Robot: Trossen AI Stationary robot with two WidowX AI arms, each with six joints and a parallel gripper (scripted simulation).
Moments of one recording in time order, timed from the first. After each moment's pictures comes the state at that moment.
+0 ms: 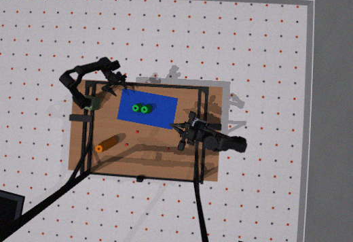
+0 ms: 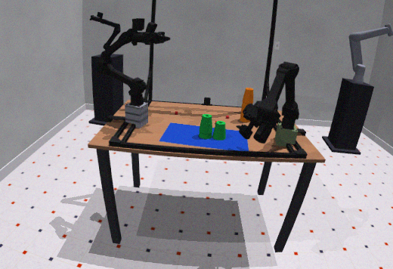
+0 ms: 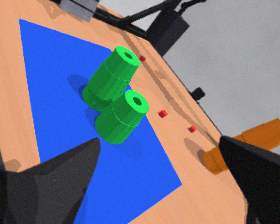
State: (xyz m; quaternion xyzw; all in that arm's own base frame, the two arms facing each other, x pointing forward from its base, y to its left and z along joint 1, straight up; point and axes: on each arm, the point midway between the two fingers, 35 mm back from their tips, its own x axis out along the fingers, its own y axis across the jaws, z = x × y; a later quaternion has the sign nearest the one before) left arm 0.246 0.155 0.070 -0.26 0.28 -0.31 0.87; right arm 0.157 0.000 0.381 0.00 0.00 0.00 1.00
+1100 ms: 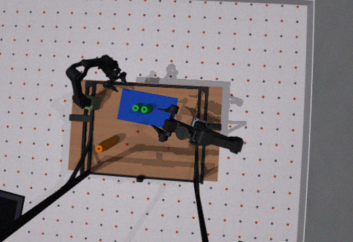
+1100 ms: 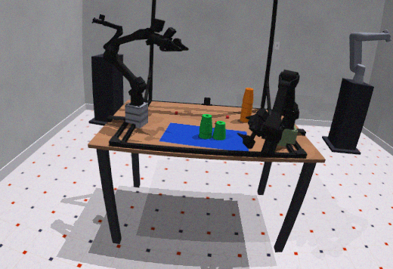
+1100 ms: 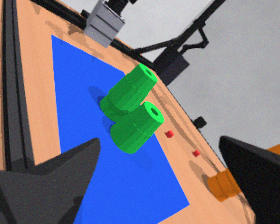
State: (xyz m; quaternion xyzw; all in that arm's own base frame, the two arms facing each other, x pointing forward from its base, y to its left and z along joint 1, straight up) left arm 0.236 0.183 0.044 -0.33 0.20 -0.27 0.88; right arm 0.247 -0.001 0.339 -0.01 0.14 -0.01 0.99
